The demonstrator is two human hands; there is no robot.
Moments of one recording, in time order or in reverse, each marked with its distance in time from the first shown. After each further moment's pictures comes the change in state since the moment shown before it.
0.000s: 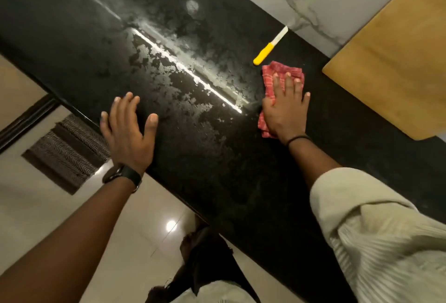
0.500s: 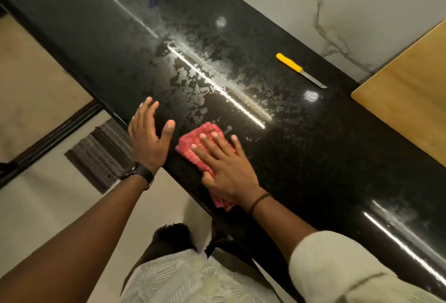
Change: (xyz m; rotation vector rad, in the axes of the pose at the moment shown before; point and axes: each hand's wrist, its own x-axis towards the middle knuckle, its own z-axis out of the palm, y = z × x) left_hand 0.034 -0.024 -0.028 -0.138 0.018 0.023; right_hand -0.120 -0.145 0.042 -0.056 -0.117 -0.766
